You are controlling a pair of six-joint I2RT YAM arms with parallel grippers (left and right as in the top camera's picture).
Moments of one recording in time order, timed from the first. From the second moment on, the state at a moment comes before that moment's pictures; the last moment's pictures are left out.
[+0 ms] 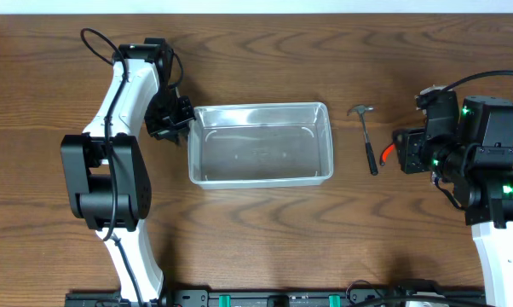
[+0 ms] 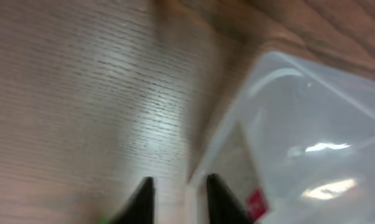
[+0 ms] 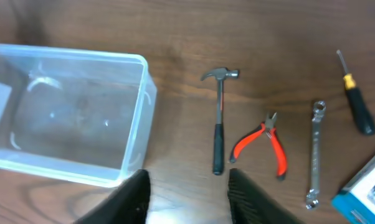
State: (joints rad) left arm -0.04 2.10 1.71 -1.32 0.16 -0.34; right arm -0.02 1.09 1.16 -0.93 -0.23 -0.05
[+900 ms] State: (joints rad) left arm 0.12 1.42 1.76 -1.36 -0.17 -0.29; right arm -0.01 1.63 1.86 -1.23 -0.10 -0.02
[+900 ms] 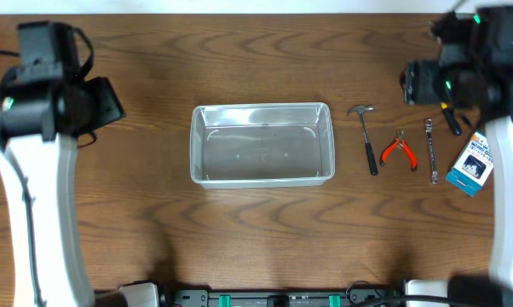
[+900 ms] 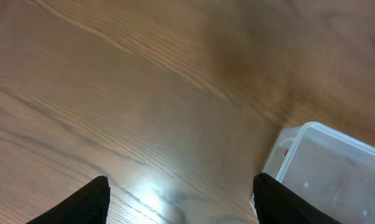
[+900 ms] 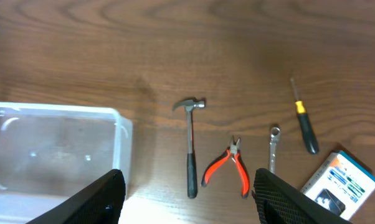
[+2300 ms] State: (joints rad) left arm 0.12 1.31 1.75 -1.39 -0.27 -0.23; right arm 0.07 2.33 1.88 -1.13 0.00 -0.04
